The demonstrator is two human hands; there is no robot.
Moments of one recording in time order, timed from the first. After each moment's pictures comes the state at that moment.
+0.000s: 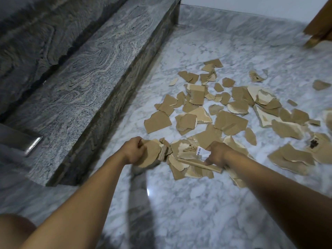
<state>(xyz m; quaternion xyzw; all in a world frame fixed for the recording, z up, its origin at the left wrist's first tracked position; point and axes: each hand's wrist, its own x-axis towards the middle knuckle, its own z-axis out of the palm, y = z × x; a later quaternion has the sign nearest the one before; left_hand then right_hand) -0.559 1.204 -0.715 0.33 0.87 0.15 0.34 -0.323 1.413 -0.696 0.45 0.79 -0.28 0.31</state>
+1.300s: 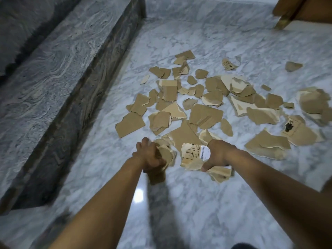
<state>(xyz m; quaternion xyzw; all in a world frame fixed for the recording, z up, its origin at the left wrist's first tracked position) -0.458 1.306 -0.754 0.43 0.83 -0.05 0.34 -0.245 1.461 -0.703 0.43 0.81 -0.26 0.31</state>
